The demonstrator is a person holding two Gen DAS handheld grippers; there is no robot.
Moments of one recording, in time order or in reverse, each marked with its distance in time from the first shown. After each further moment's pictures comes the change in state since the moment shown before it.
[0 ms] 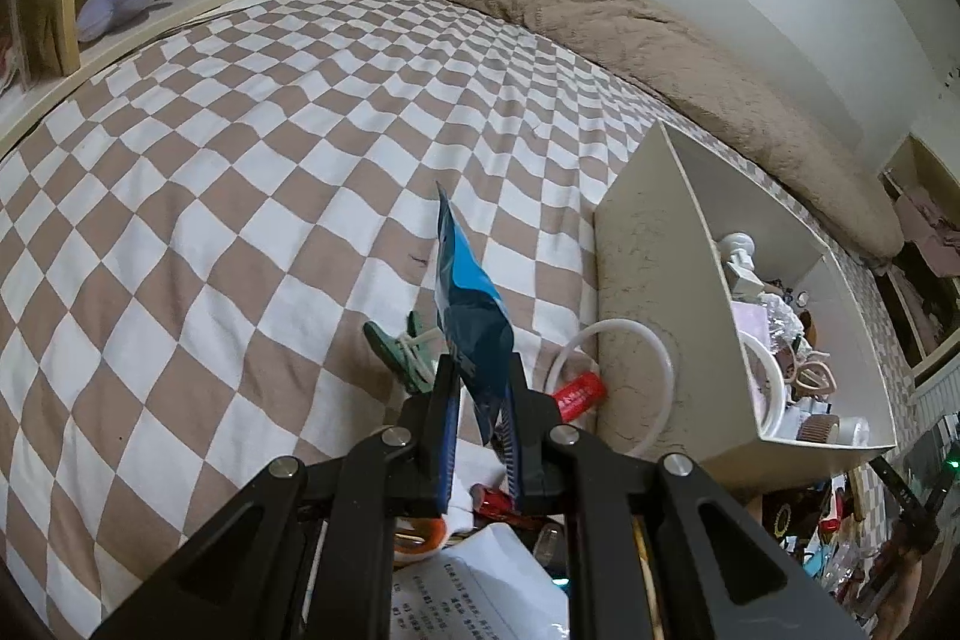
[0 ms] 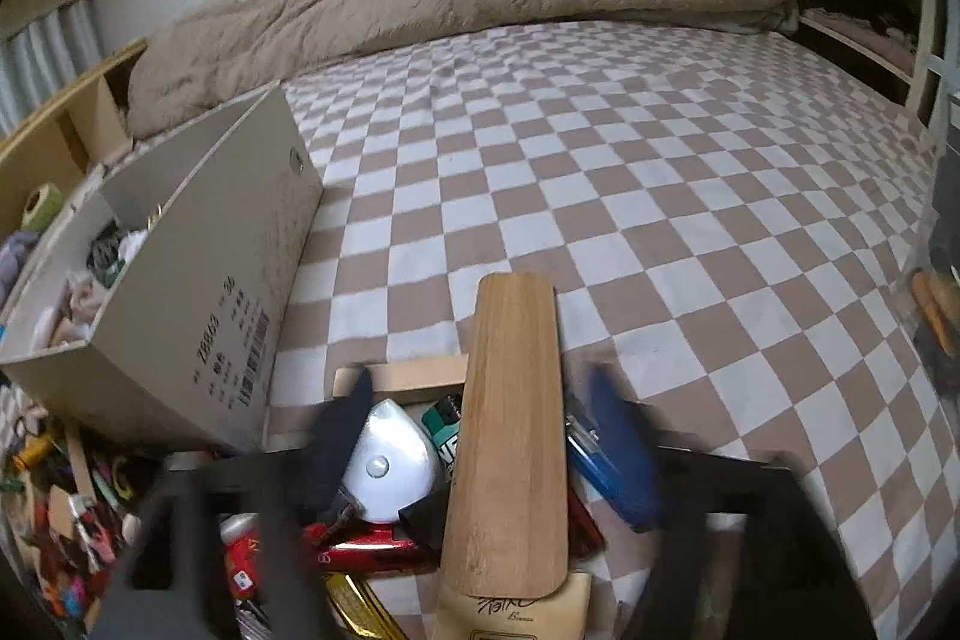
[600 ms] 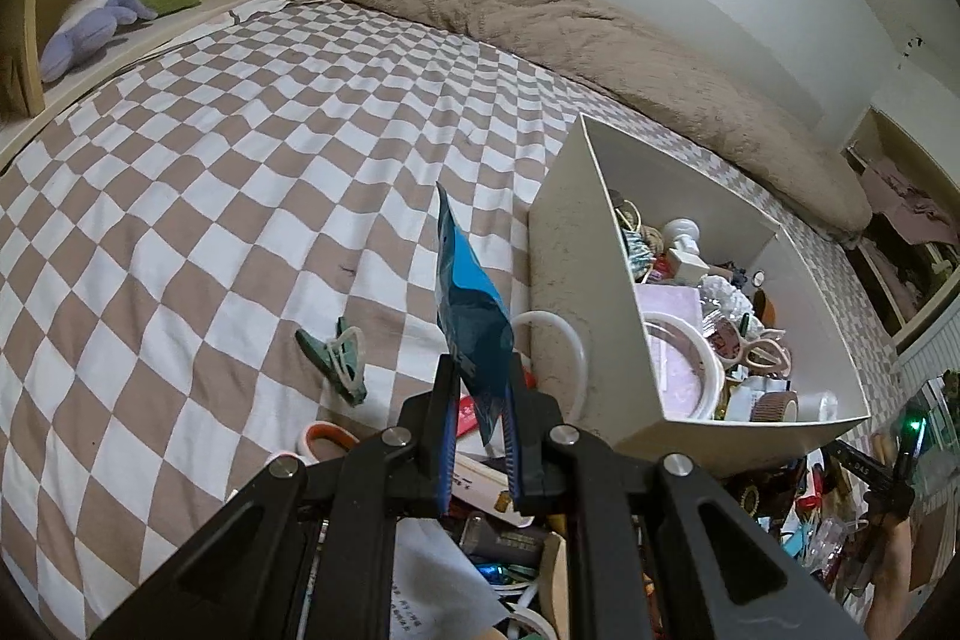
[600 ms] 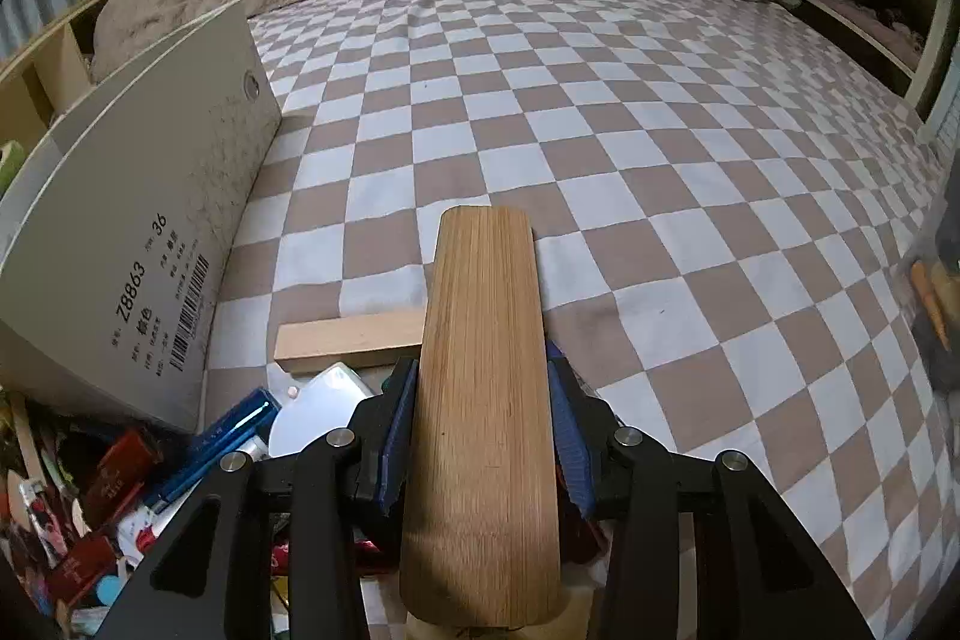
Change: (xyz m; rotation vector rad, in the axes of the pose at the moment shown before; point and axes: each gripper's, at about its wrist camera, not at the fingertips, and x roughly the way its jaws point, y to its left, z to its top) left arm -0.014 -0.028 -0.006 0.066 -0.026 -0.067; right arm 0.029 -0.004 -0.002 0.006 0.112 -0.075
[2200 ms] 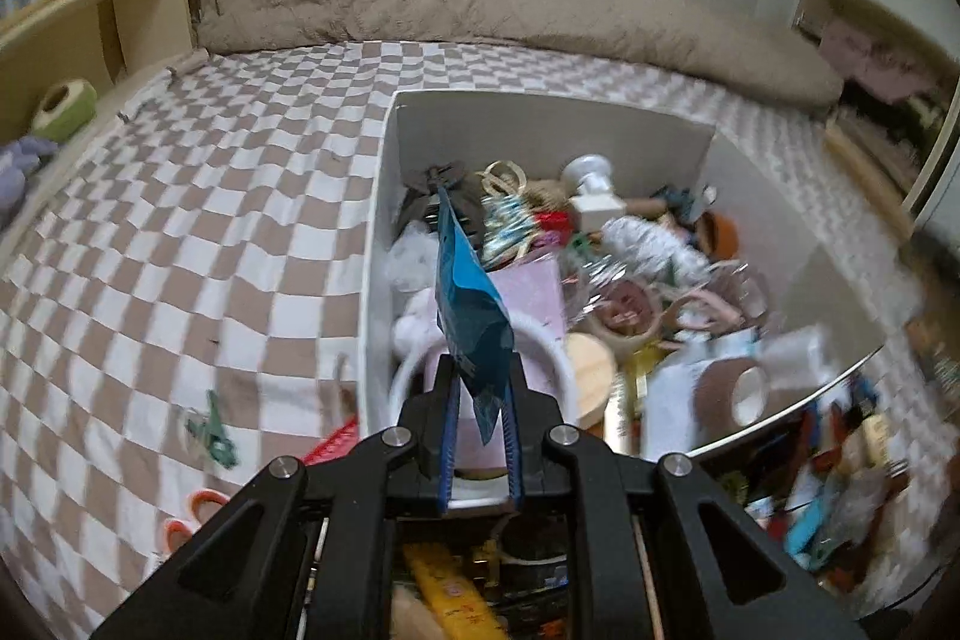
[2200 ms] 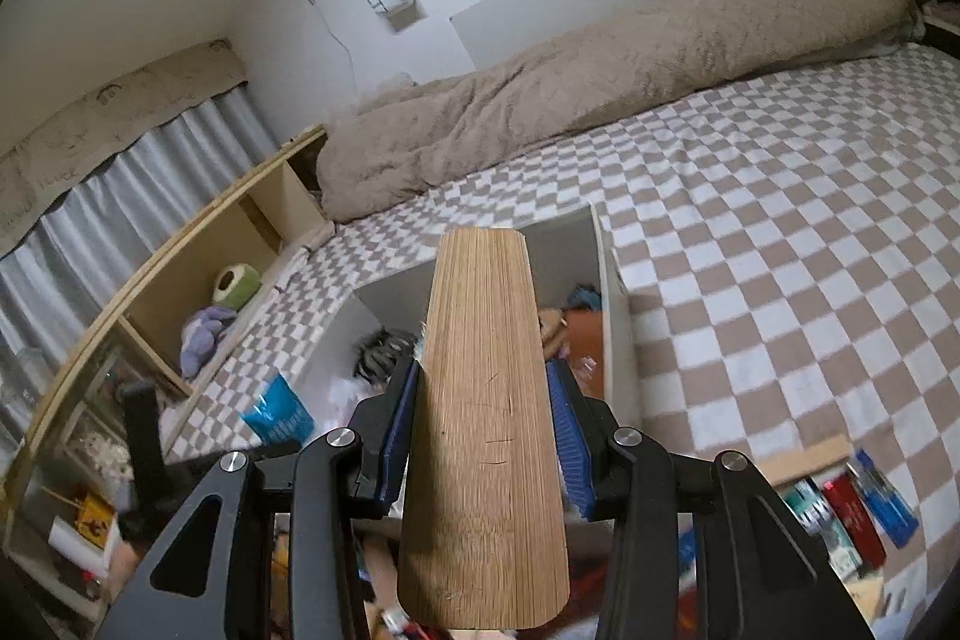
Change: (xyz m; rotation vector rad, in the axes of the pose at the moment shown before) left arm 0.036 -0.110 0.000 0.339 0.073 0.074; right arm -0.105 0.108 0.051 0.058 -0.279 0.575
